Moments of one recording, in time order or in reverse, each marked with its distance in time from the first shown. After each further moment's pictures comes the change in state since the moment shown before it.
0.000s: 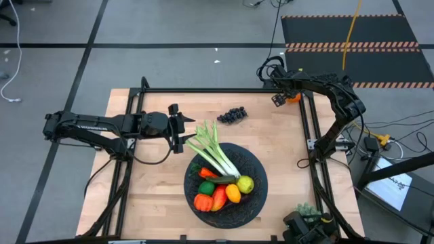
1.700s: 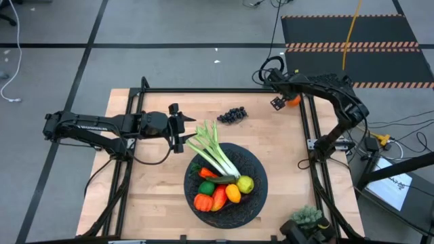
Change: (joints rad) left arm 0.000 0.000 0.000 0.024 -0.001 0.020; right arm 0.093 -0.068 -0.010 -0.060 0.030 -0.034
